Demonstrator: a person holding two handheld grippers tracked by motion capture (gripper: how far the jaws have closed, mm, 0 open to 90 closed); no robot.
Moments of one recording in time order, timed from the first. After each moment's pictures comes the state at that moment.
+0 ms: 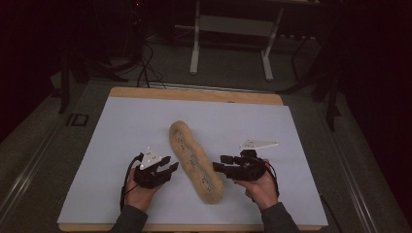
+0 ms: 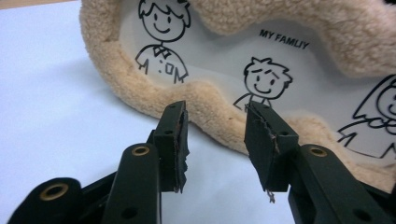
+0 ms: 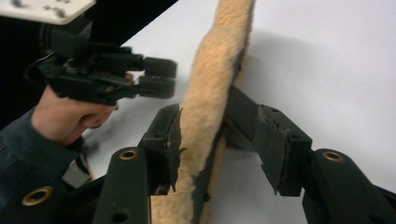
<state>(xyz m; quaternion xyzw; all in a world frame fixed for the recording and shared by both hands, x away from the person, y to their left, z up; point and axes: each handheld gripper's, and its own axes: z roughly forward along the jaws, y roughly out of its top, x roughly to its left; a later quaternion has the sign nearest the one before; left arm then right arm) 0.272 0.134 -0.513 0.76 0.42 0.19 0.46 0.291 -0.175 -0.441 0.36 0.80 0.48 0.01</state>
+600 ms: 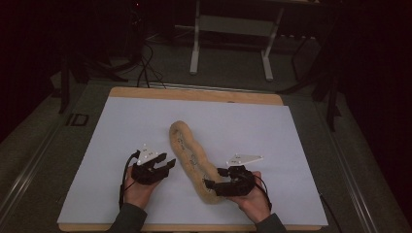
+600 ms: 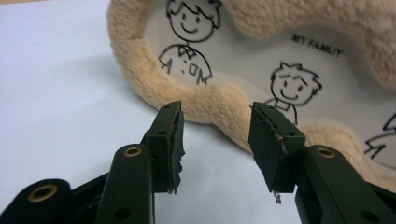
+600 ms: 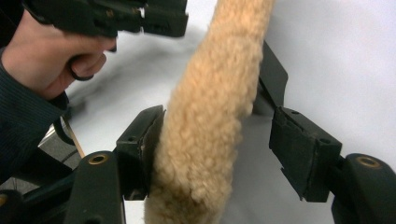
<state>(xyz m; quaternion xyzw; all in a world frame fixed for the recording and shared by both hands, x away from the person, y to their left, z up) 0.282 0.144 -0.513 0.74 0.45 0.19 0.47 0.266 -0.154 -0.471 0.35 0.83 0.43 0.03</state>
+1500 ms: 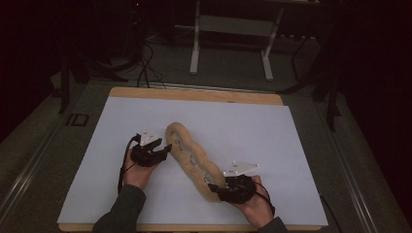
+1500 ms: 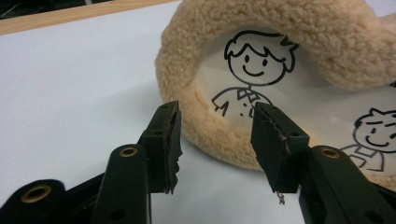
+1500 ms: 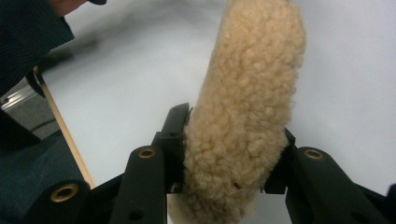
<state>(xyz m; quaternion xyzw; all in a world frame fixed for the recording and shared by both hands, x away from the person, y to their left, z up) 0.329 0.150 -0.502 0.75 0.46 0.22 0.42 0.252 -0.156 -0.476 0.30 0.86 0.40 0.08</state>
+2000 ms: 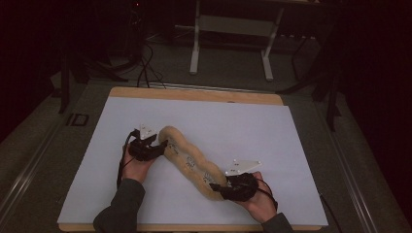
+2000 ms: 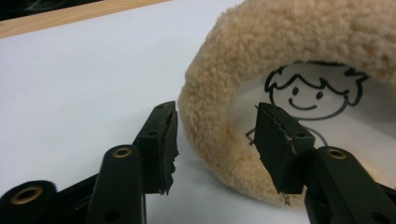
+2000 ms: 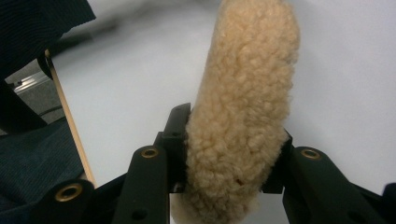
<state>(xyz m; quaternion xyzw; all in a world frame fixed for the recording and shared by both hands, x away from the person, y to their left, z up) 0.347 0.159 -0.501 0.75 0.48 0.23 0.39 0.260 -0.162 -0.476 0.26 0.87 0.40 0.07</state>
